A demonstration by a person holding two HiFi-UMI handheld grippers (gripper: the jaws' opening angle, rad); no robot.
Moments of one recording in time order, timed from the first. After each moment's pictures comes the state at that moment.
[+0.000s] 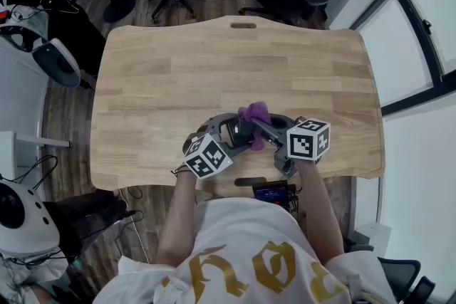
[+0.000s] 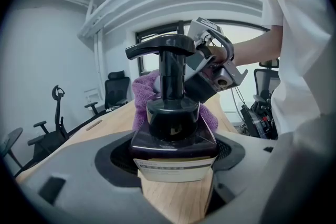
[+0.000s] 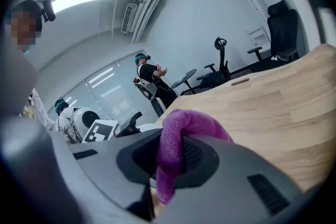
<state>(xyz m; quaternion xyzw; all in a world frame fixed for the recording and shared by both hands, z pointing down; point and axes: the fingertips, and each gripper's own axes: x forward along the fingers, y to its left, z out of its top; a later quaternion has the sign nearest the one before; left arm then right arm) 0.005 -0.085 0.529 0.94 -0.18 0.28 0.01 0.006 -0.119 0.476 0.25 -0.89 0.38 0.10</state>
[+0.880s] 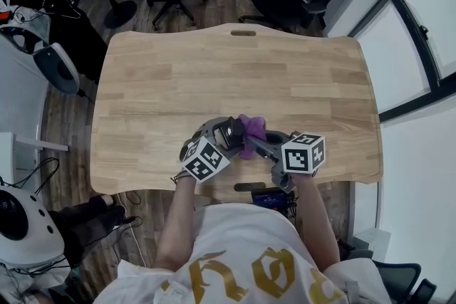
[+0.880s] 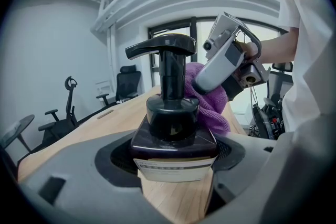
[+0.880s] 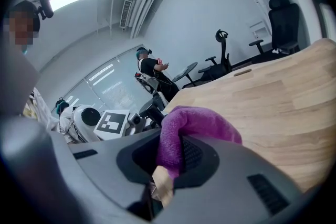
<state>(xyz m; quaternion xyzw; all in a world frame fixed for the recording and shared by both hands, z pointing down) -0.022 -0.100 0.538 0.92 -0.23 0.30 0.05 -0.009 -0.089 0.480 0.24 -0.88 0.40 0.12</state>
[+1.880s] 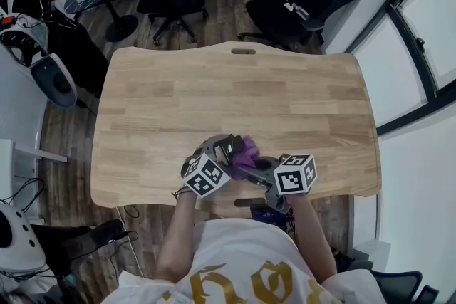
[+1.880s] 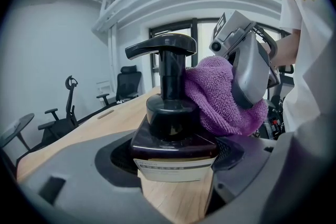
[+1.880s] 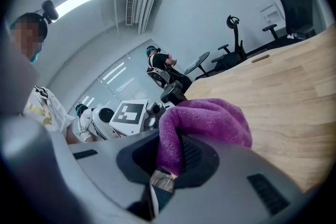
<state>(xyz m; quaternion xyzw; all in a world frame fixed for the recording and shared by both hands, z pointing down) -0.024 -0.099 0.535 0.93 -0.24 0.29 0.05 -0.045 -0.053 0.473 0.15 -0.88 0.42 0.12</state>
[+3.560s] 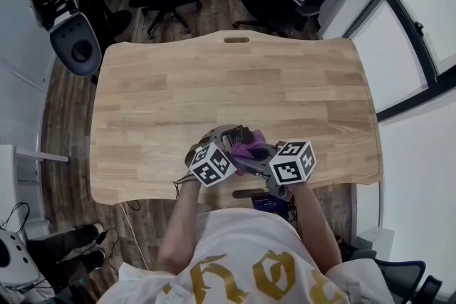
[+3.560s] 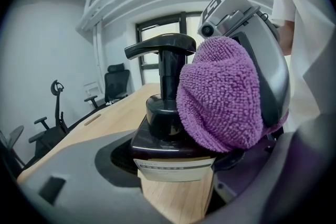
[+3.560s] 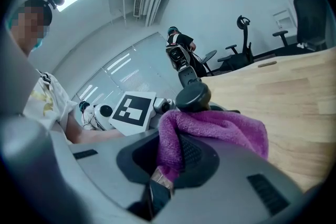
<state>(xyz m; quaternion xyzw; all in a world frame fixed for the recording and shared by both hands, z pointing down) 0.013 -0.098 0.547 0.93 -0.18 0.32 0.02 -0.039 -0.053 0.477 0.12 -0.90 0.38 0.16</state>
